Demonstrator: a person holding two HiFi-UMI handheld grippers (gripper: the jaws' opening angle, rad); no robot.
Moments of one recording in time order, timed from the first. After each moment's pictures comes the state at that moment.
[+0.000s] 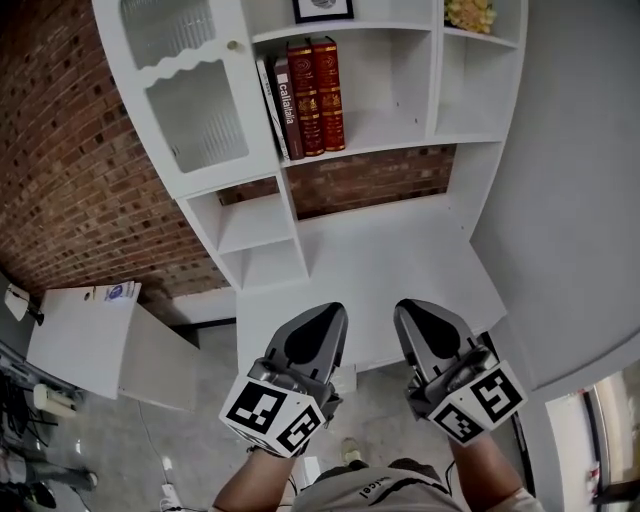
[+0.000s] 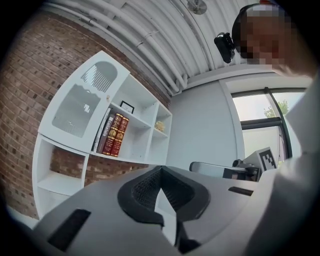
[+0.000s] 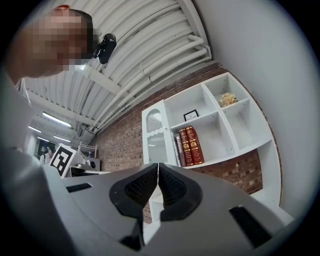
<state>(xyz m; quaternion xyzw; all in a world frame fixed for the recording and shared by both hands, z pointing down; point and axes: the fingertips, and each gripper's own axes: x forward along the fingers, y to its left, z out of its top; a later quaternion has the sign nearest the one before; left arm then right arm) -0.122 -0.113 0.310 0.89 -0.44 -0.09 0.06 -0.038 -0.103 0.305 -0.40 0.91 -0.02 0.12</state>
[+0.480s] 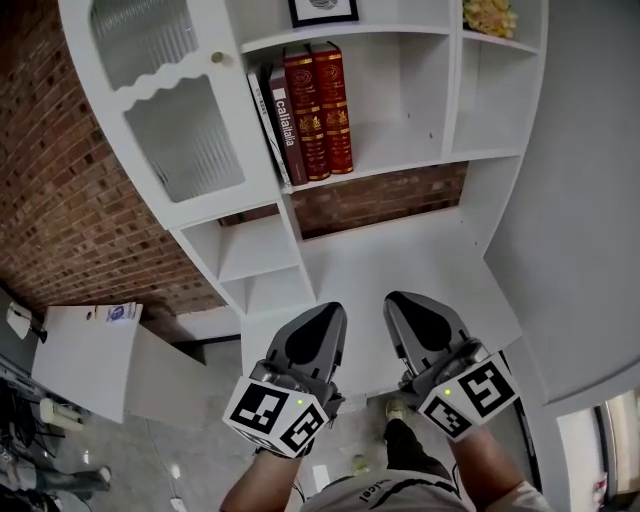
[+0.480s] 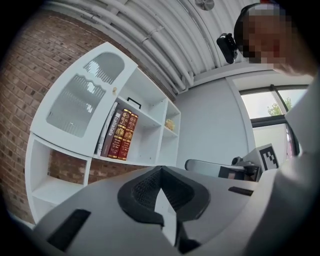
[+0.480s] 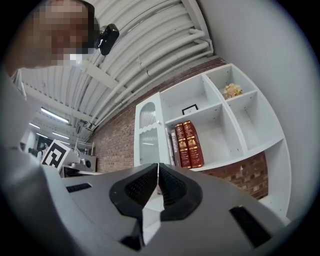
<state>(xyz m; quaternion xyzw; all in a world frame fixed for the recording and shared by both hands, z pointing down) -0.140 -0.214 0.308 0.88 -0.46 -0.09 0.05 -0.066 -0.212 0.300 -0.40 0.91 -0.01 0.11</state>
